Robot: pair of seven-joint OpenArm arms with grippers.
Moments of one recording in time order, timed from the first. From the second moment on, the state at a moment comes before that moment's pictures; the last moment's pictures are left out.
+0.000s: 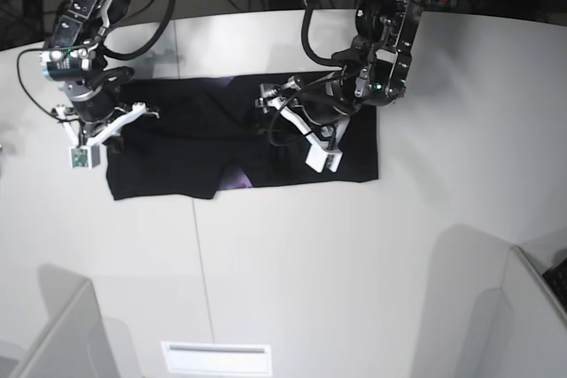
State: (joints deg) left arm 6.8 -3.9 15.0 97.1 -39.8 1.6 52.4; right arm -11.2 -3.0 27.2 111.2 9.6 25.0 -53.1
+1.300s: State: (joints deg) left arm 18.5 -15.4 -16.9 105.0 -30.8 -4.4 52.3; right arm 14.0 10.2 46.2 70.5 24.1 33.4 -79.8
